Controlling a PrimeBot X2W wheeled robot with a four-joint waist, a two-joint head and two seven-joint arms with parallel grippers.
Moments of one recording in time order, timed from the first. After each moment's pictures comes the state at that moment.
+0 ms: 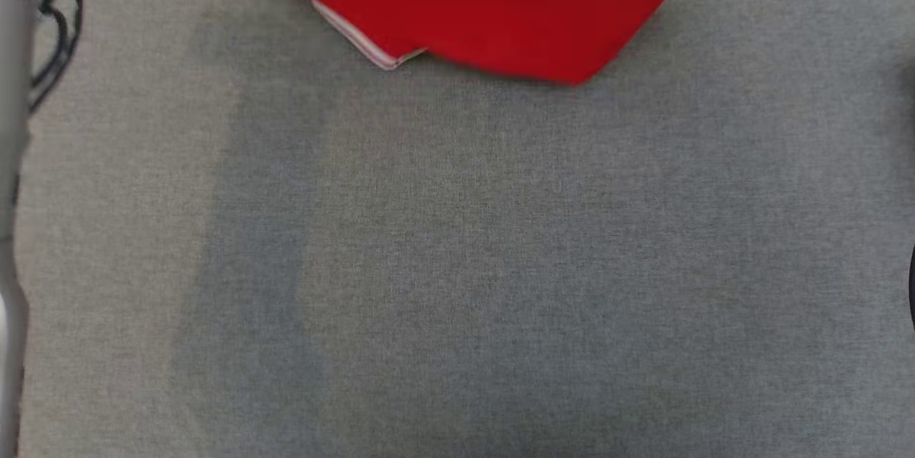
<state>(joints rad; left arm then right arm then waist) -1.31 0.33 -0.36 0.55 -0.51 -0.13 0.17 -1.28 -0.54 0.54 0.35 1.01 0.13 -0.16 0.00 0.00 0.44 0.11</state>
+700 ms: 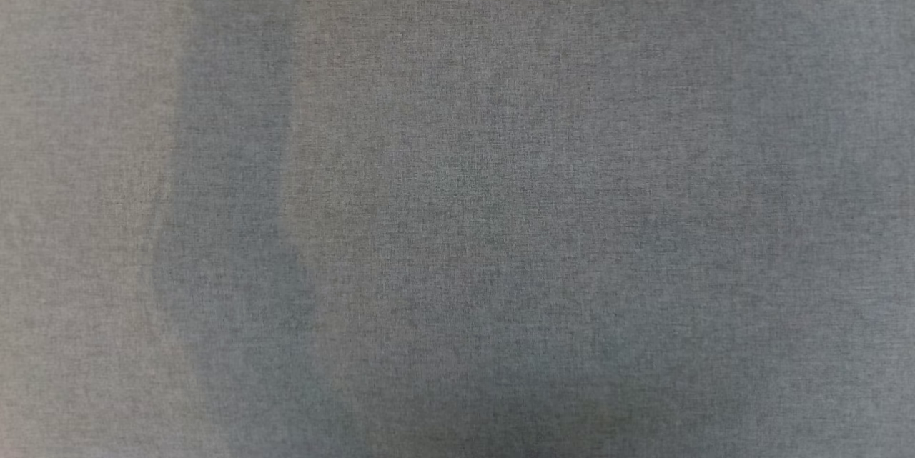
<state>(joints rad) -1.67 0.36 -0.50 0.81 -0.59 -0.13 0.02 -1.60 -0.56 0.70 0.57 1.16 0.13 -0.25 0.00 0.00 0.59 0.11</state>
